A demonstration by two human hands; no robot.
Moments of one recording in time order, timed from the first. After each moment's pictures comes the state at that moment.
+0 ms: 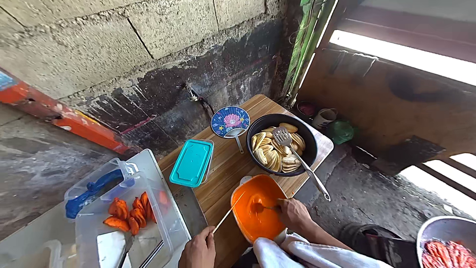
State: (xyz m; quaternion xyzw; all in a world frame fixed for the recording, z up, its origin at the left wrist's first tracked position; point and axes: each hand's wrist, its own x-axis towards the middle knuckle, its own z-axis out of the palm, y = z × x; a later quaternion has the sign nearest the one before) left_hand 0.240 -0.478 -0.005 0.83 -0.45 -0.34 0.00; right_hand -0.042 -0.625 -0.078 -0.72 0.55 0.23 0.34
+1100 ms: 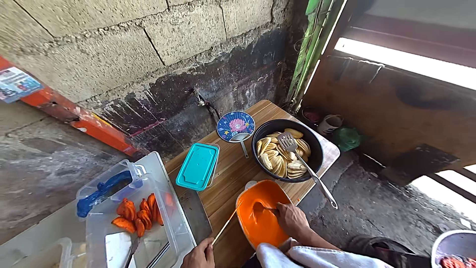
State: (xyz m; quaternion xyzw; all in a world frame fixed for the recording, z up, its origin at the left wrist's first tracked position) left_hand 0.252 -0.458 -0.011 0.83 -0.43 -0.35 0.03; right_hand -0.018 -0.621 -0.080 -0.72 0.57 0.22 0.33
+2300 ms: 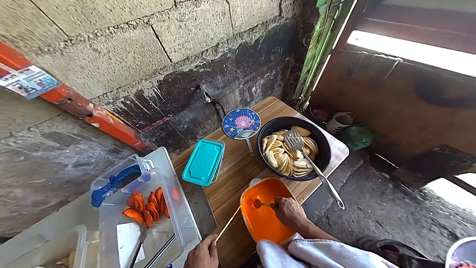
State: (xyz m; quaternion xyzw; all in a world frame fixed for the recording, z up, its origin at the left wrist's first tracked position) left_hand 0.247 -0.451 -0.005 0.84 -0.42 -0.34 0.03; right_hand -0.004 -0.636 -0.090 -0.70 0.58 0.21 0.36
